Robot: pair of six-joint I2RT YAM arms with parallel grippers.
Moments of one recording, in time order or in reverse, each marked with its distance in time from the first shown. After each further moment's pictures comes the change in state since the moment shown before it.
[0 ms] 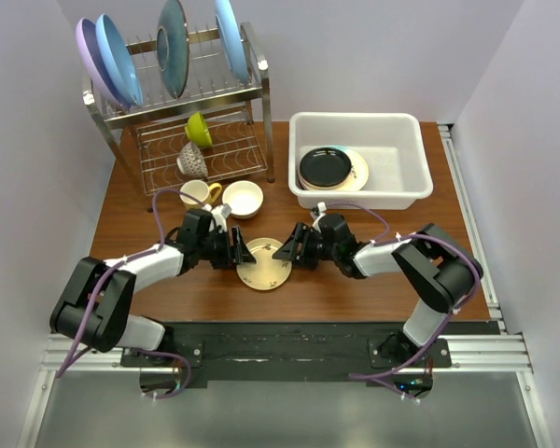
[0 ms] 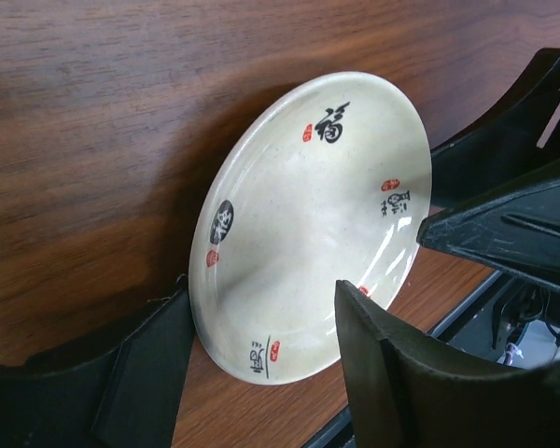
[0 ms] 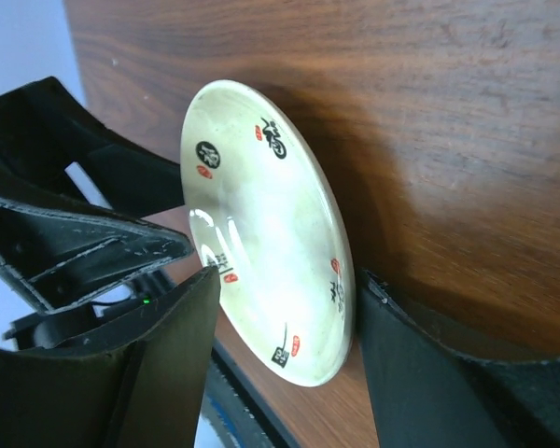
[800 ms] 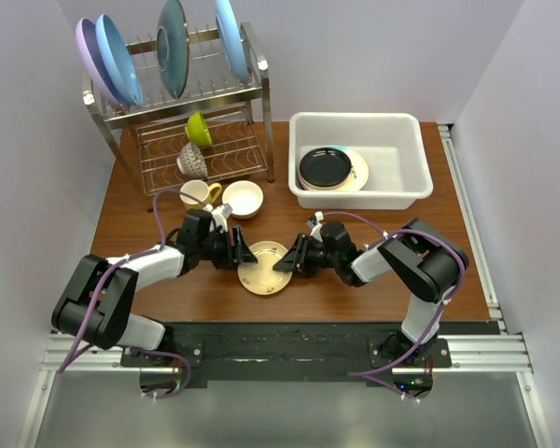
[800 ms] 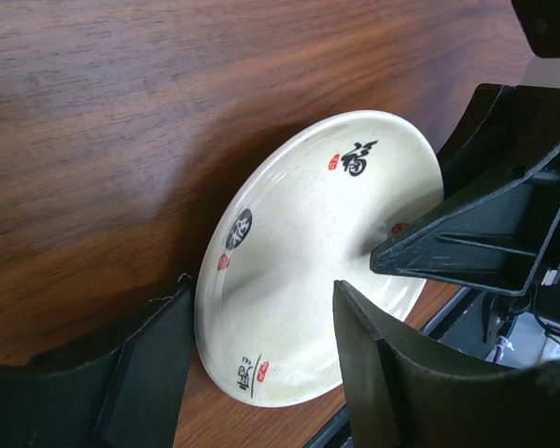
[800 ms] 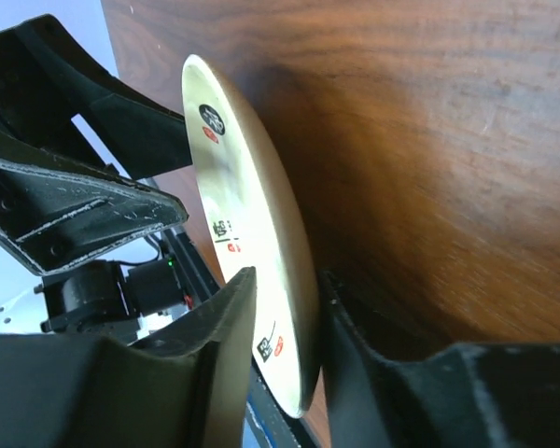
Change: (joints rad) left arm 0.003 0.017 -0.016 0.063 0.037 -0.008; right arm 0.005 0.098 -0.075 0.236 -0.124 0.103
